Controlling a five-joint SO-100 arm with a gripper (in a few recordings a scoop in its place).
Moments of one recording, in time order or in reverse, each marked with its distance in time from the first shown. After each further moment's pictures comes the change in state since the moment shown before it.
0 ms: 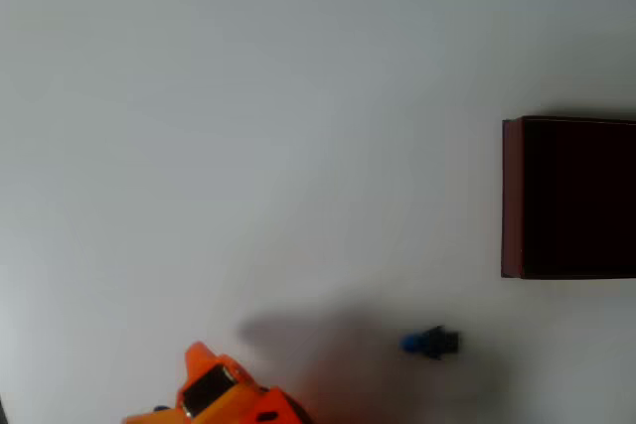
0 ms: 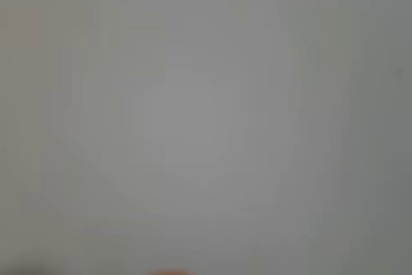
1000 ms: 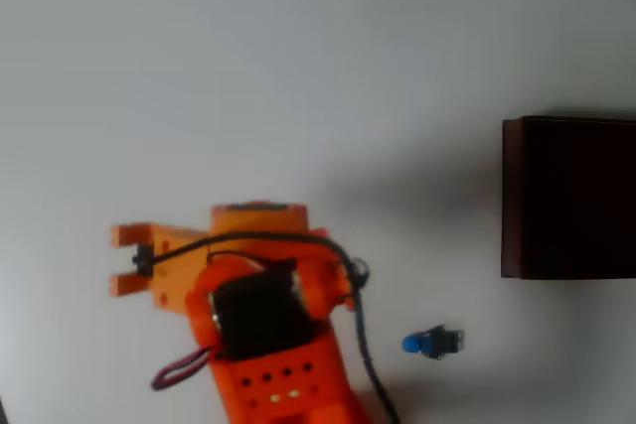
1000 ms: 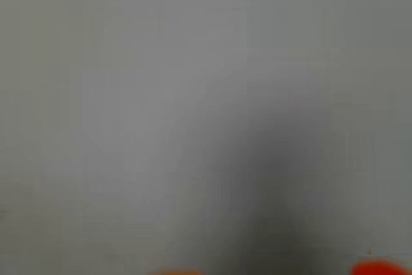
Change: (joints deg) arm 29.8 -84.4 -78.2 21.8 10.3
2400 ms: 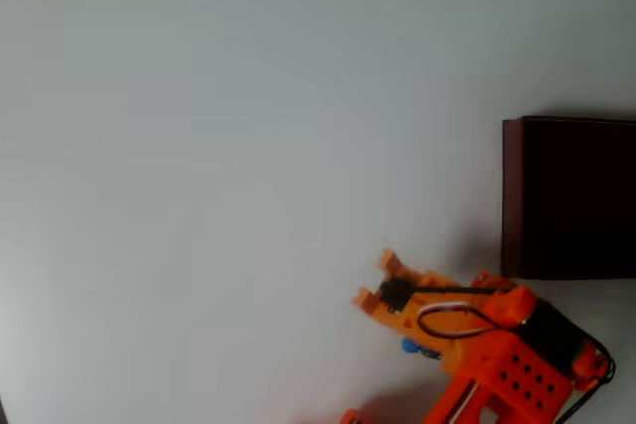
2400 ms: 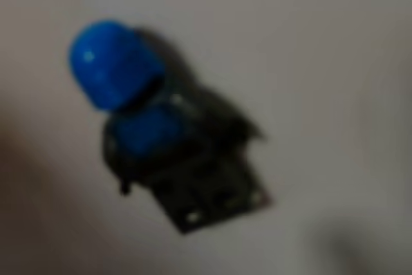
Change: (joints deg) arm 52.5 -1.2 28.3 -13.4 -28.7
